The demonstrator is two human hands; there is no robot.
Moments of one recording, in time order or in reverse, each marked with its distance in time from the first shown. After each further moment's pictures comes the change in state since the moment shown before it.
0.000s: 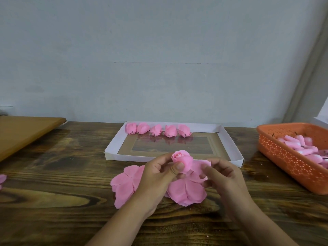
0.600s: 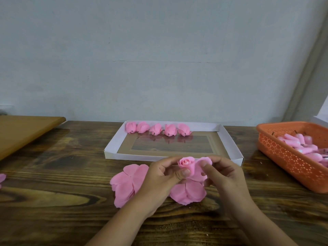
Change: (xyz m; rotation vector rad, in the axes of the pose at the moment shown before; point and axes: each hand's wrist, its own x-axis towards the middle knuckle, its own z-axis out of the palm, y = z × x) left_hand -0.002 -0.003 0.001 0.079 -0.115 -0.004; right_hand -0.003 -0.001 0.002 -0.019 -0.009 -0.143
